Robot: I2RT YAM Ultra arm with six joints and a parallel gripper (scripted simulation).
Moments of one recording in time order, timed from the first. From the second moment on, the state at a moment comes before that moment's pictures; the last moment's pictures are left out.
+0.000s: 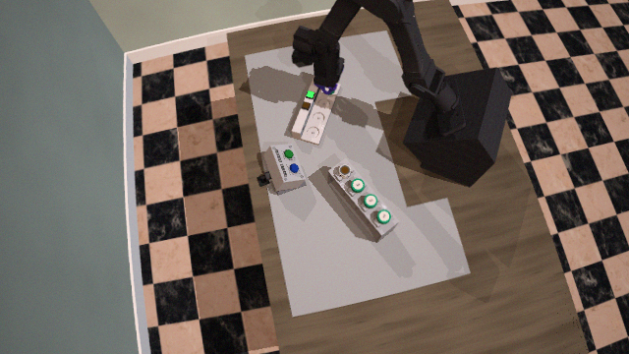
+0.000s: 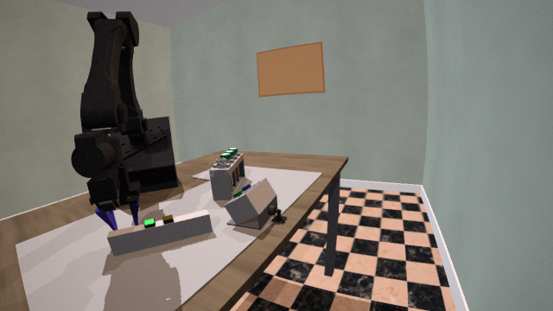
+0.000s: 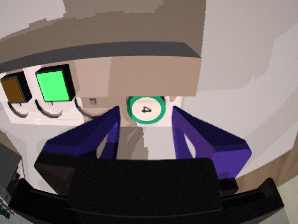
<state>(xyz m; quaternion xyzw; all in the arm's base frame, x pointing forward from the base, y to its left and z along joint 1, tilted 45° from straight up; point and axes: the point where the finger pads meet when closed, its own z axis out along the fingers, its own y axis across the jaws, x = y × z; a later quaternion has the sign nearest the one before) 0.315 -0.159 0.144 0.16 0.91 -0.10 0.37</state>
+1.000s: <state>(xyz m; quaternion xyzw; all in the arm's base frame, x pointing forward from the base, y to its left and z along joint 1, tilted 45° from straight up) 0.321 -0.162 0.138 0.16 0.91 -0.10 0.37</state>
